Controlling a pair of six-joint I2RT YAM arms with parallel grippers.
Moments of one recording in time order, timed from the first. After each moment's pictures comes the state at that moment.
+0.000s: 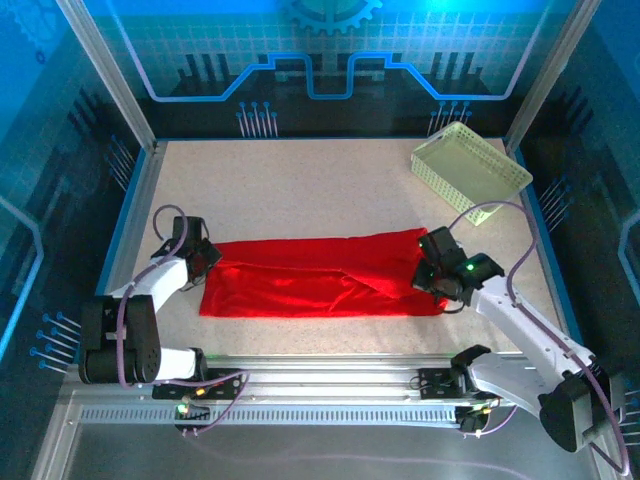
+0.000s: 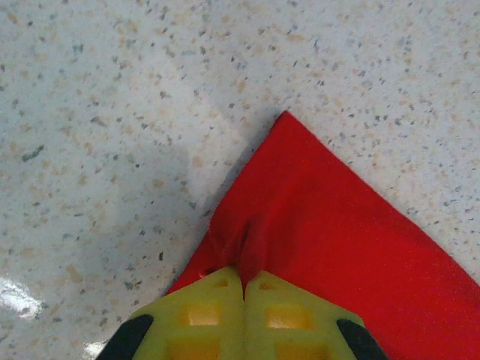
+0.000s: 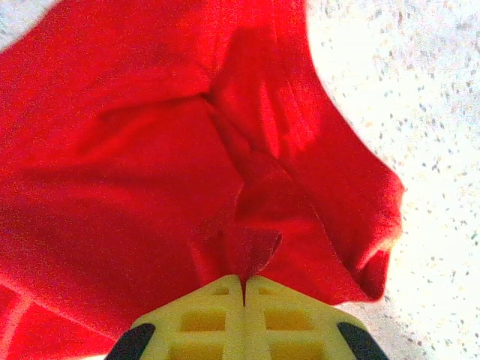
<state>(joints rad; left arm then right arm) 0.09 1.35 0.62 -0.31 -0.06 -0.76 0.44 1.01 0.75 -0.92 0.17 0.80</state>
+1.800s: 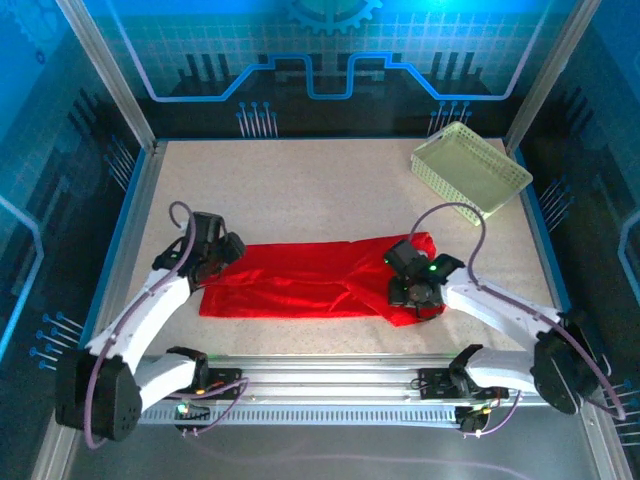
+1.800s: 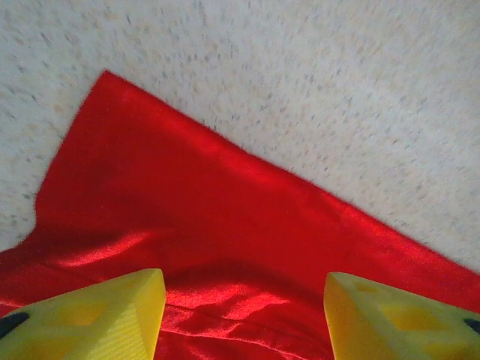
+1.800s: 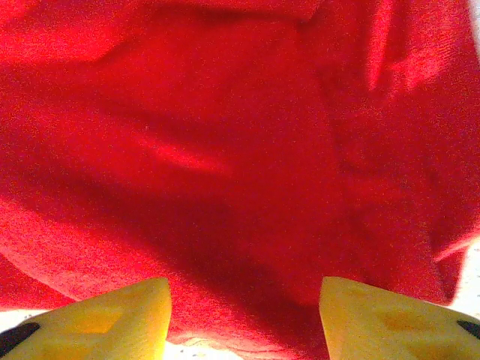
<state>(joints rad) -0.17 1.12 0.72 -0.54 -0.09 -0.77 0.66 1.23 0.73 -0.85 0.17 0.72</state>
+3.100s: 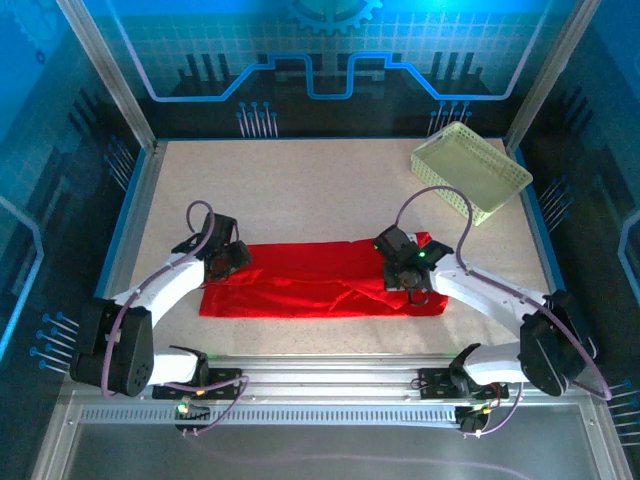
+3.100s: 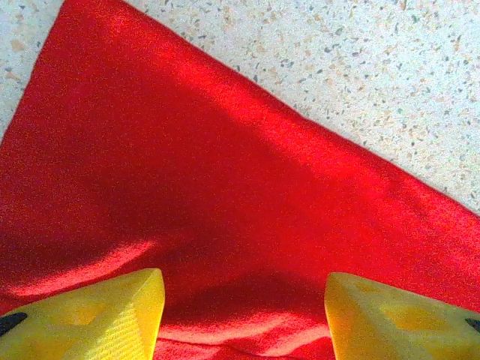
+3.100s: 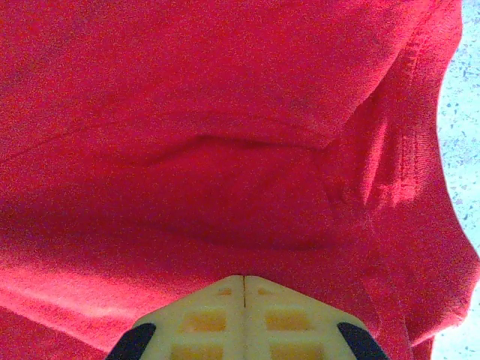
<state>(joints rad) -0.17 1.32 0.70 -0.47 -0.08 -0.77 0.65 1.33 0.84 -0.80 0.31 0.61</state>
